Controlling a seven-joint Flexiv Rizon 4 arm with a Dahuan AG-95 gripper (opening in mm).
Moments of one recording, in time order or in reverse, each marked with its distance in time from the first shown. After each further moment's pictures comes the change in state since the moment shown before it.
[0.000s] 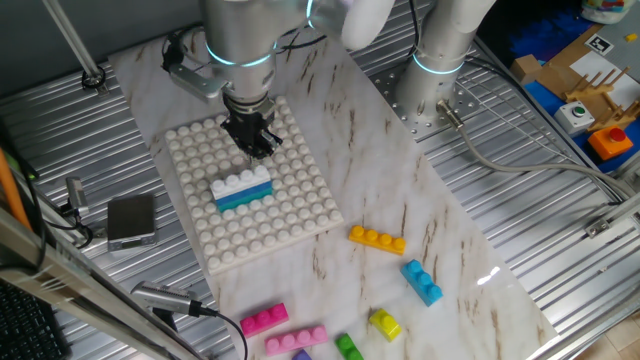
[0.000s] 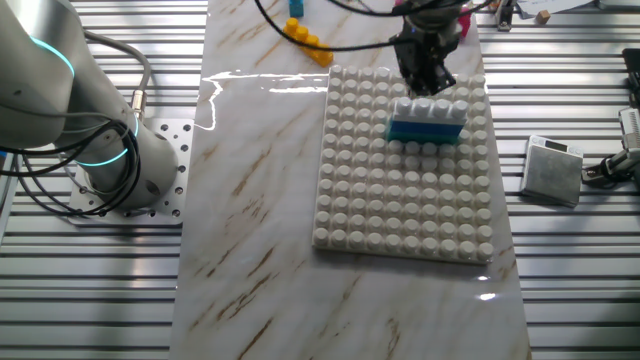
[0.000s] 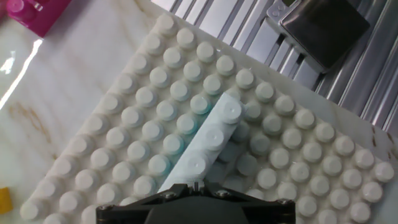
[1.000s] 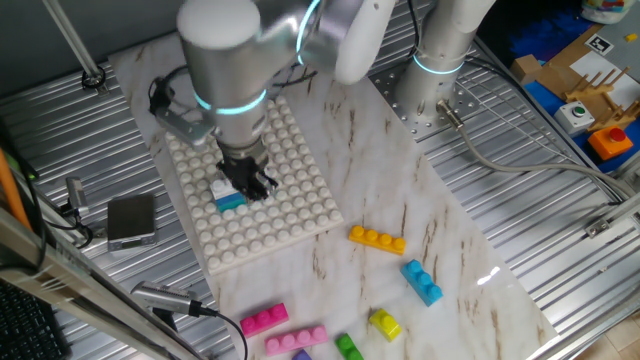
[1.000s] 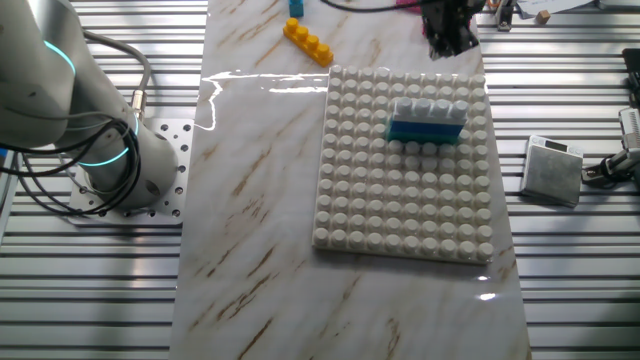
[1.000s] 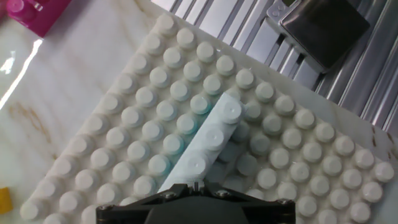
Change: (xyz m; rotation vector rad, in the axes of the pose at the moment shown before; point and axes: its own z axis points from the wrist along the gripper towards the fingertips) arm -0.079 0.055 0.022 -0.032 -0.003 0.063
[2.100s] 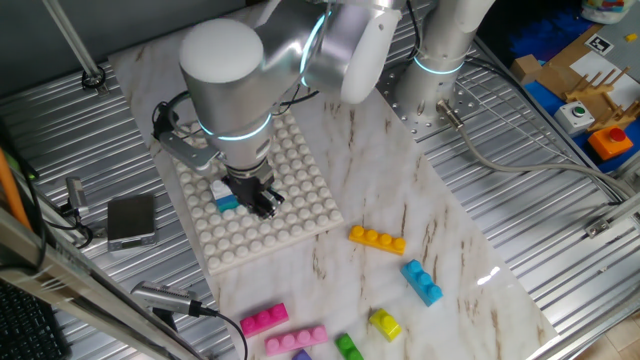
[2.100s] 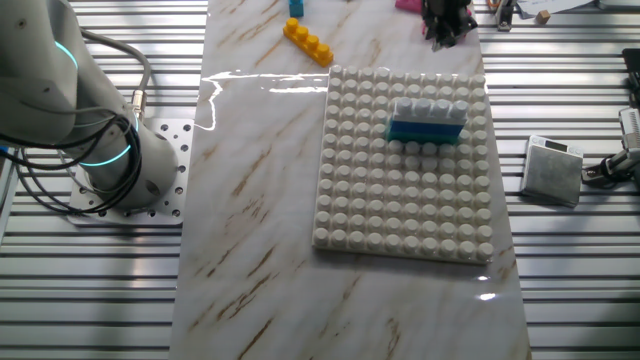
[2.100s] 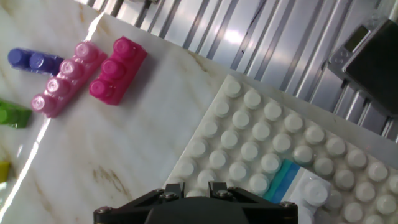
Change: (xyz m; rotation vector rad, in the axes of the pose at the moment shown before) arm 0.000 0.013 0.005 -0.005 0.030 -0.057
